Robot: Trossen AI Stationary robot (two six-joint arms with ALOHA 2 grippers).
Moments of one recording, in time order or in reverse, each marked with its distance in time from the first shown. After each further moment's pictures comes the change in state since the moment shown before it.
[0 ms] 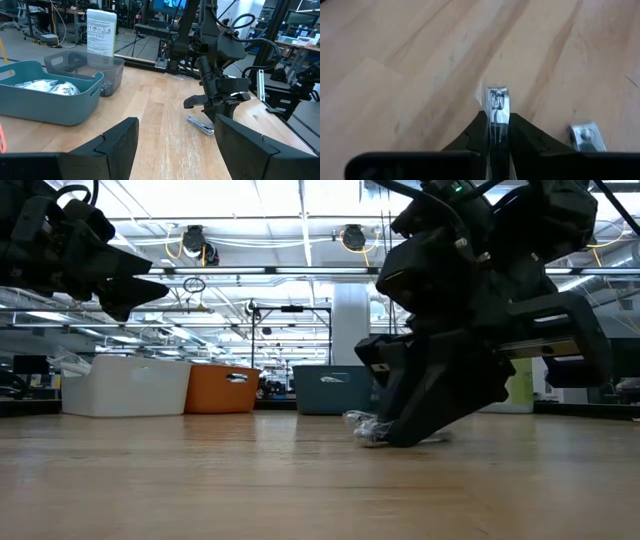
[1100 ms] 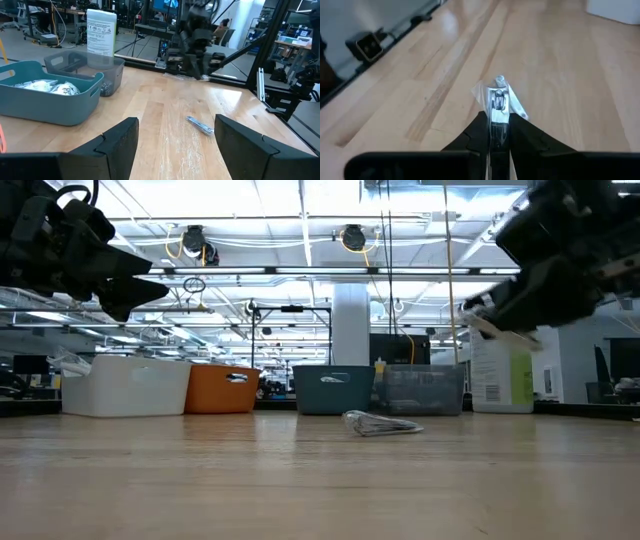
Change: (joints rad) left arm 0.000 0.000 0.000 0.000 0.000 0.000; right arm -0.077 -0.792 -0.566 0.177 0.006 0.222
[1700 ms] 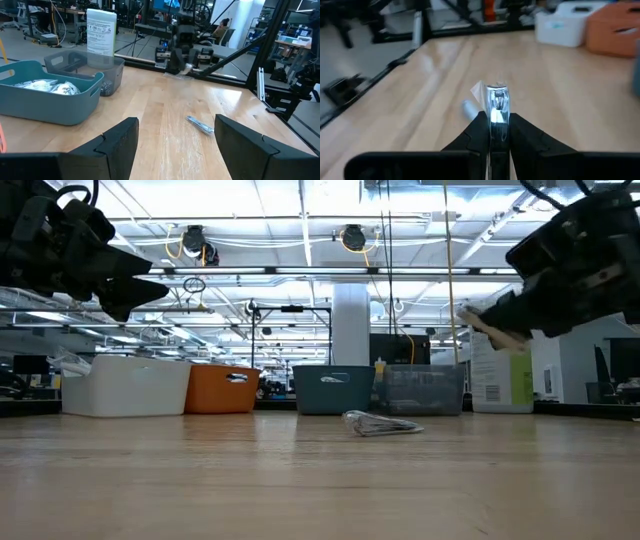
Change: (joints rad) left arm 0.000 0.000 0.000 0.000 0.000 0.000; right arm -0.141 -0.077 -0.217 0.357 0.000 0.090
